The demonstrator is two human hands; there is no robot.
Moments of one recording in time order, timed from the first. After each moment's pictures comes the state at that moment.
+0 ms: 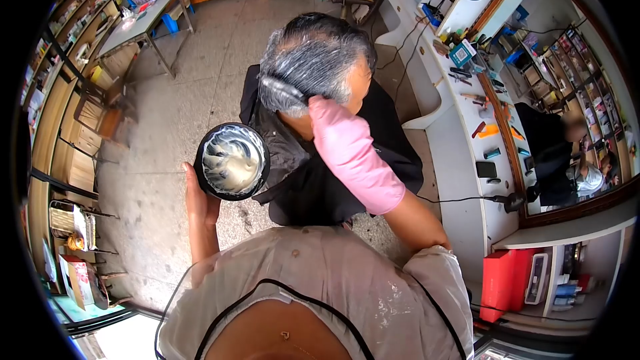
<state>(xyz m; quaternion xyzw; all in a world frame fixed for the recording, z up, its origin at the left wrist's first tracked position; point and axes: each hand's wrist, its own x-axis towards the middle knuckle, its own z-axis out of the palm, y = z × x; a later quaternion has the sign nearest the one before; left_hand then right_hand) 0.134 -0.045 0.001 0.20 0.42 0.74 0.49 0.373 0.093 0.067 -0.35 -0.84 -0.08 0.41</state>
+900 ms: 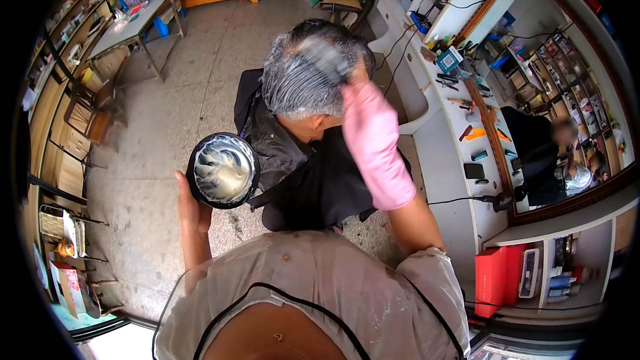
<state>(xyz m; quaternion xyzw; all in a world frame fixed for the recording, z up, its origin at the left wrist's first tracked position) 0.119 -0.059 -0.003 0.18 0.41 0.74 0.50 0.390 0.098 0.101 -0.43 -0.73 0.00 0.52</state>
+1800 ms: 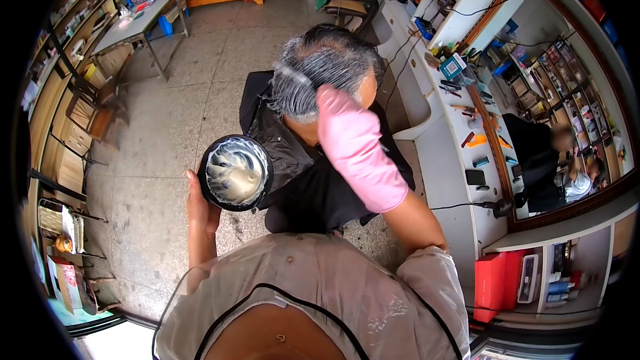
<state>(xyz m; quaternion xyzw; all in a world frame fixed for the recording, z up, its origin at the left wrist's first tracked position) 0.120 -0.056 0.000 0.21 0.40 0.73 0.51 0.351 0.089 0.111 -0.40 -0.82 -0.15 0.38</state>
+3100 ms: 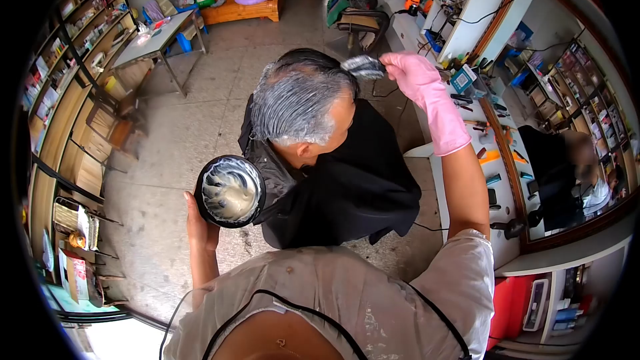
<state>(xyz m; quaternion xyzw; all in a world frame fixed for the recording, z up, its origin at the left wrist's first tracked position) 0.152 -0.060 0.016 0.22 0.42 0.74 0.48 0.494 0.256 0.171 -0.41 -0.87 0.09 0.26</state>
